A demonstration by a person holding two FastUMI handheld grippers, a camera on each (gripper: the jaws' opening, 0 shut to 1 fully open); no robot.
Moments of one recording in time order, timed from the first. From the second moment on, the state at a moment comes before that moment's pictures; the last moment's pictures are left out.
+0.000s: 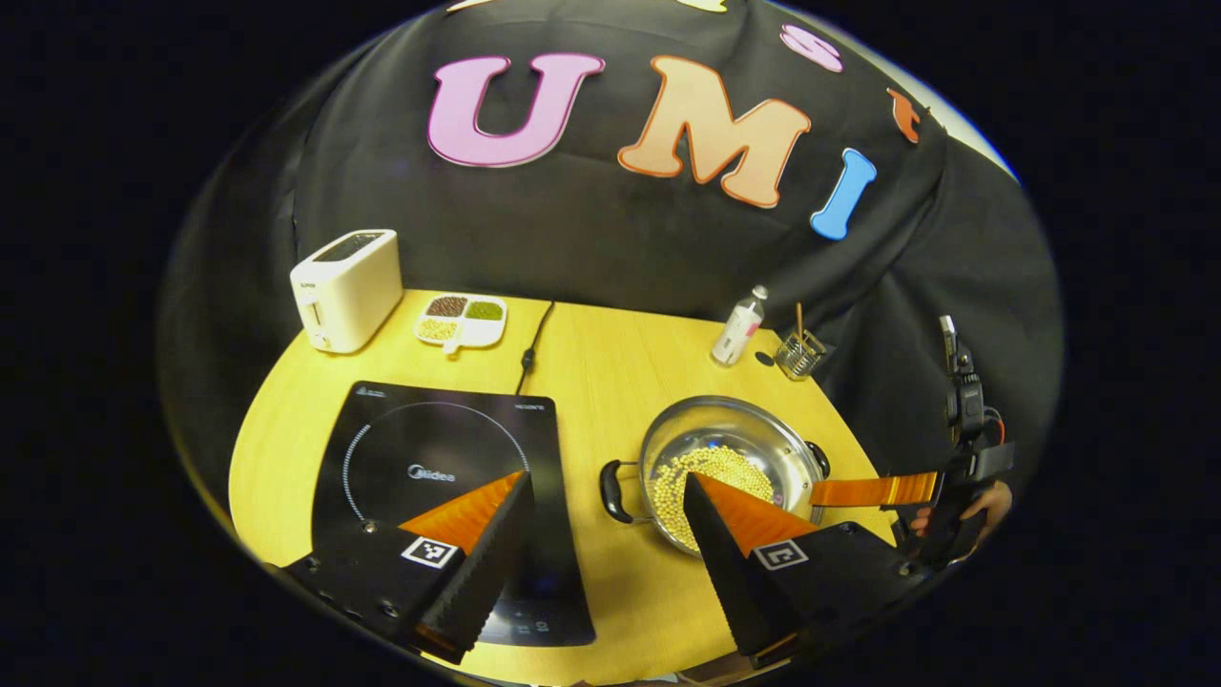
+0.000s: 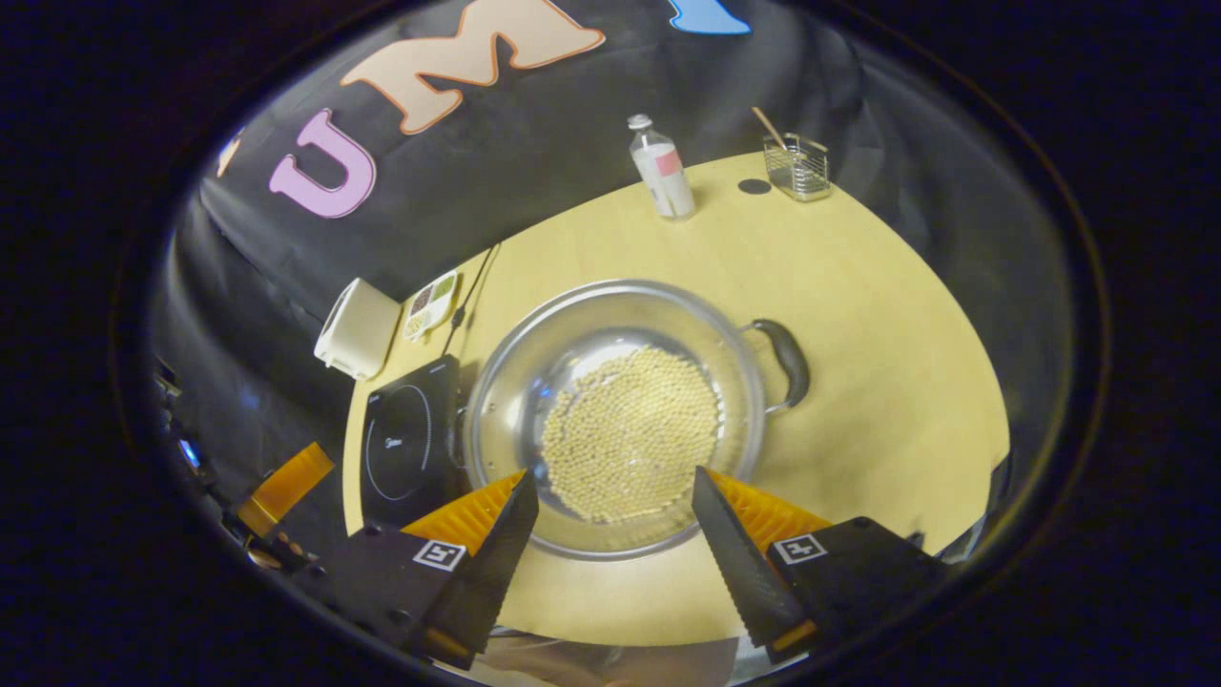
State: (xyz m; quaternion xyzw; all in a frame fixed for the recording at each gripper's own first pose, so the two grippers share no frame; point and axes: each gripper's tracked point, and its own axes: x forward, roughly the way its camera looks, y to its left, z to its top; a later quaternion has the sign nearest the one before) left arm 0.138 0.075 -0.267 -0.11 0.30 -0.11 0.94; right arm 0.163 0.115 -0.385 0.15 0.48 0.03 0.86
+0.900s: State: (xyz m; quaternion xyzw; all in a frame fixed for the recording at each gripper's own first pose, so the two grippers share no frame) left arm 0.190 0.039 -0.391 -0.12 0.50 -0.05 0.86; right arm 0.237 0.045 -0.469 0.16 0.60 0.11 0.78
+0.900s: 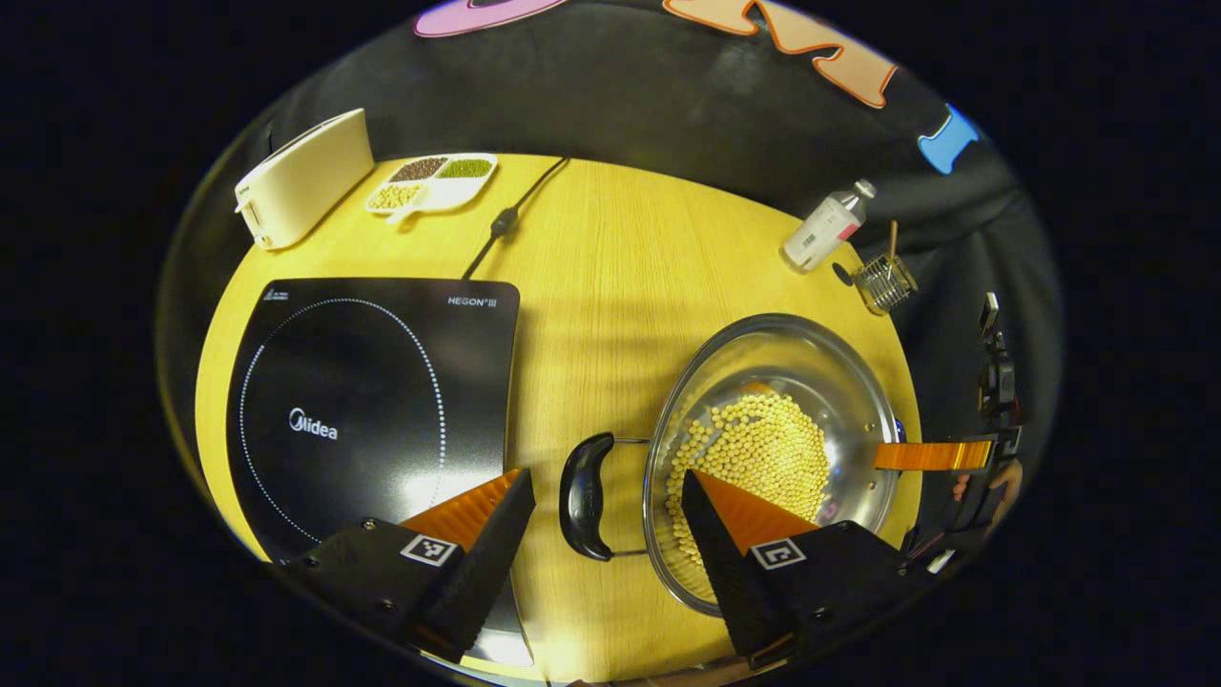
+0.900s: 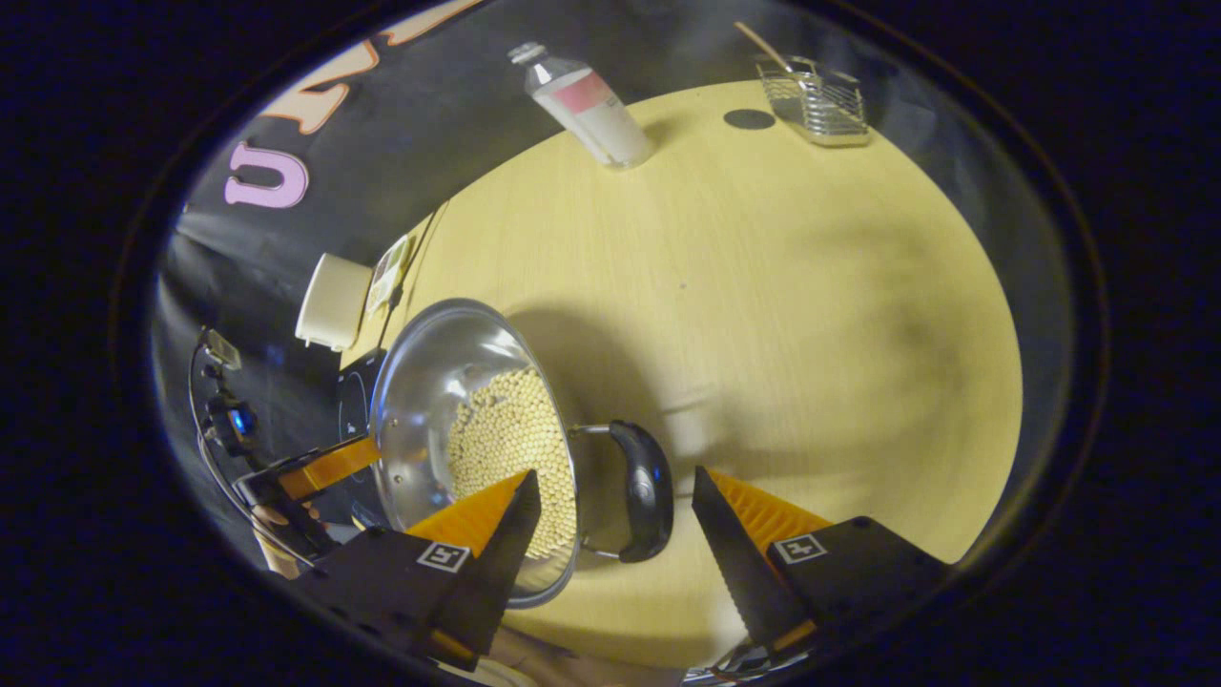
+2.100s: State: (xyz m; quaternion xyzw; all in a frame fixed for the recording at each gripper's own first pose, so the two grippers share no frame) left arm 0.176 0.022 -0.423 -0.13 0.58 -0.03 0.80; right arm 0.244 0.055 -0.493 0.17 0.64 0.14 0.74
